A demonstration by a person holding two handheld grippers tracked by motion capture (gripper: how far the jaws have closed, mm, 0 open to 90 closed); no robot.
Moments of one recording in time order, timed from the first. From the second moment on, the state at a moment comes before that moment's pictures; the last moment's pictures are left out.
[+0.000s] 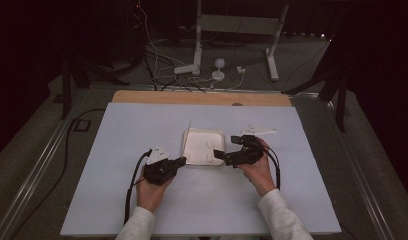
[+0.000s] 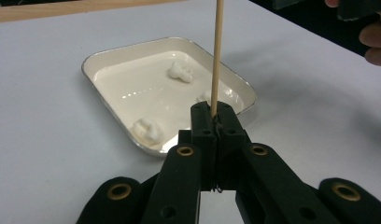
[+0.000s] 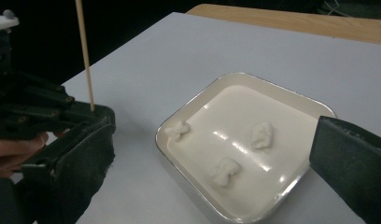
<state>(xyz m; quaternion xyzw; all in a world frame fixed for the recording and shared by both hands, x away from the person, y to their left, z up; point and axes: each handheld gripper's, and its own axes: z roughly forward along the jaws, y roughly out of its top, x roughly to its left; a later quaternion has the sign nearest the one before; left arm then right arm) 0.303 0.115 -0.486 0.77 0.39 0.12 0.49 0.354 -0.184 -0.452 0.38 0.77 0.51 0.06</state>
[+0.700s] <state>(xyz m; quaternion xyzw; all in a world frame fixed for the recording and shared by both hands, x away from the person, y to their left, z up) 0.331 0.096 -0.485 0.75 0.42 0.10 0.49 0.317 -0.232 -0.451 0.39 0.76 0.52 0.09</state>
